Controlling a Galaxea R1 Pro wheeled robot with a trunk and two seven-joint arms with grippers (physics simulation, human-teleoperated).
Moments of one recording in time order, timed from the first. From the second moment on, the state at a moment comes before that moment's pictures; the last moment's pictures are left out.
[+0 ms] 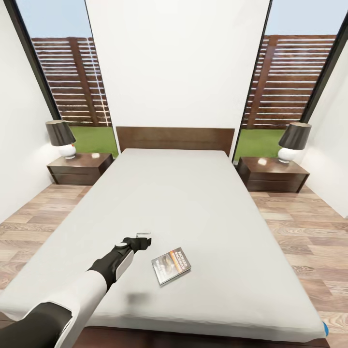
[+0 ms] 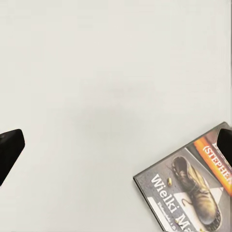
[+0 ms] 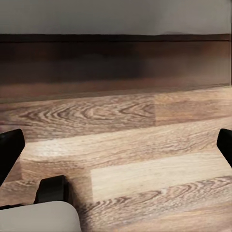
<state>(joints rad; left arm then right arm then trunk) -0.86 -0.06 -0.29 -0.37 0.28 0.16 0.08 -0.39 -0.11 -1.55 -0.04 1.48 -0.19 -0.10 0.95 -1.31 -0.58</state>
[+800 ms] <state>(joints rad) -0.86 -0.06 -0.29 -0.37 0.27 0.16 0.08 -0.38 -0.12 -1.55 -0.04 1.47 -0.19 -0.10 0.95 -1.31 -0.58</state>
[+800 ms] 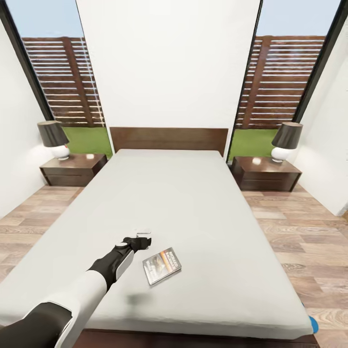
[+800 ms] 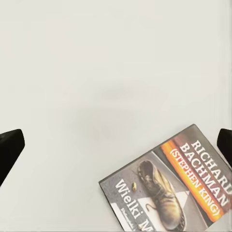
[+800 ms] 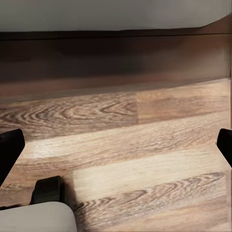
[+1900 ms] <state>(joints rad) -0.86 -0.06 -0.29 -0.37 0.27 0.16 0.07 -0.38 -0.11 -1.55 -0.04 1.48 -0.19 -0.10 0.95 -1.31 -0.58</state>
